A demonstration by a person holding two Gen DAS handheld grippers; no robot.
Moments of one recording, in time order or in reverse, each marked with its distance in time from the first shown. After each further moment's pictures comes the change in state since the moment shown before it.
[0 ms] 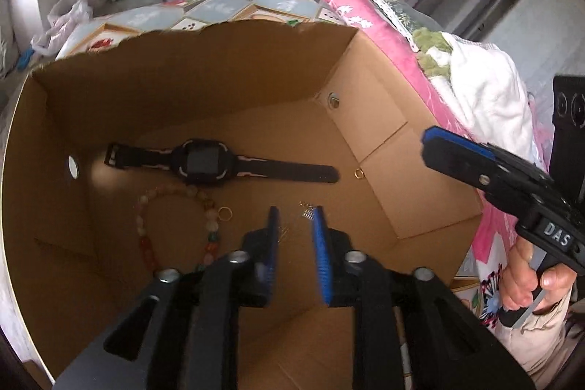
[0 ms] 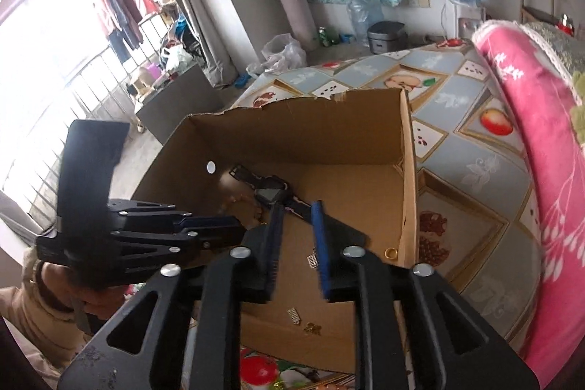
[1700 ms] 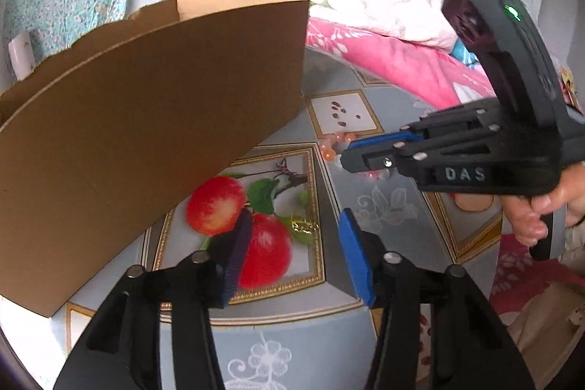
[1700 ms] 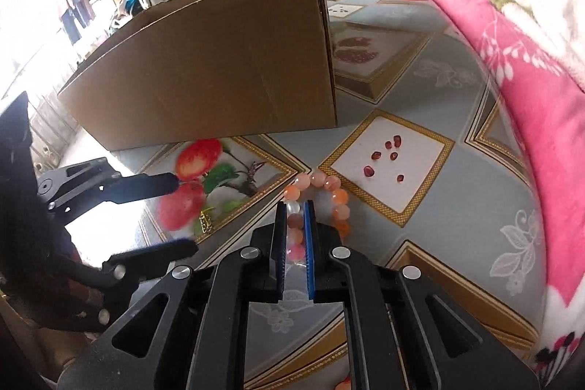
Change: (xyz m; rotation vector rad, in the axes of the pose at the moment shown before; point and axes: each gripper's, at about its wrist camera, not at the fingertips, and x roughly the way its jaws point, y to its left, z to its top) left arm 0.035 -0.096 -0.157 0.478 -0.153 -0.011; right arm -0.008 -0.031 -0.159 0.062 0.087 -0.234
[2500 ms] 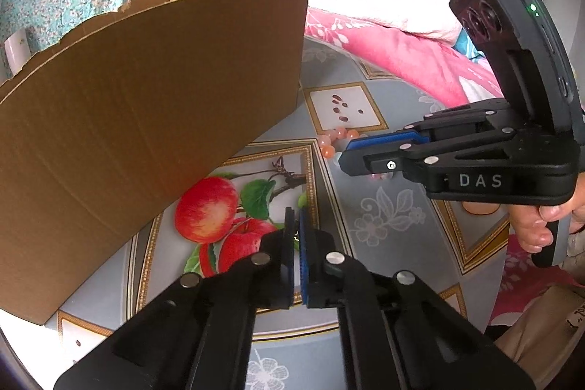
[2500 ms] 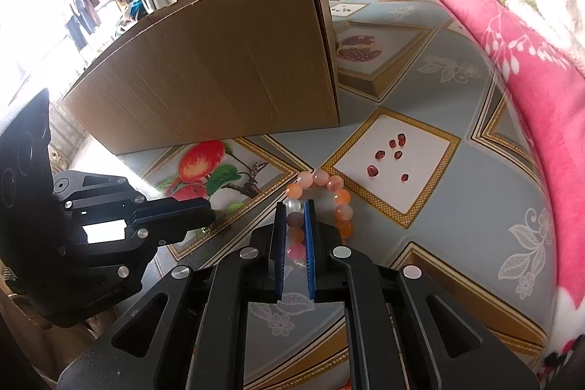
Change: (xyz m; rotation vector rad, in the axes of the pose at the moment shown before) left arm 0.011 -0.004 0.002 0.012 0.026 0.003; right arm -0.003 -0.012 -0.005 0.016 -0.019 0.033
